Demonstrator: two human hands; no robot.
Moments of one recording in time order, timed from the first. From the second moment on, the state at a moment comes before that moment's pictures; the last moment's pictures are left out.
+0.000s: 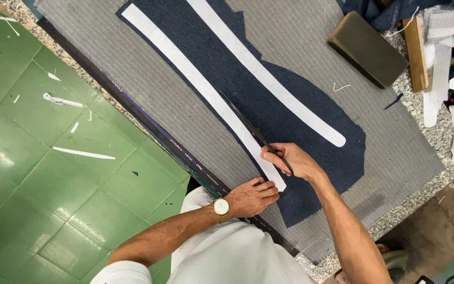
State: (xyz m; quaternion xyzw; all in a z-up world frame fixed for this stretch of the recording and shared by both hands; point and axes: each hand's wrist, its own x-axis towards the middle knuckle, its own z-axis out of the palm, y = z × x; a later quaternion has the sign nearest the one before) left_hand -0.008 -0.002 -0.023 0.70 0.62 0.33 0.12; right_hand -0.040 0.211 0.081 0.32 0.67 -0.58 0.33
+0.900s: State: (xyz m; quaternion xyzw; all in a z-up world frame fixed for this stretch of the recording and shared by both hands) left_hand -0.008 -0.002 -0.030 0.69 0.61 0.36 0.11; right_hand -0.083 0.202 0.081 0.32 0.66 -0.60 0.32
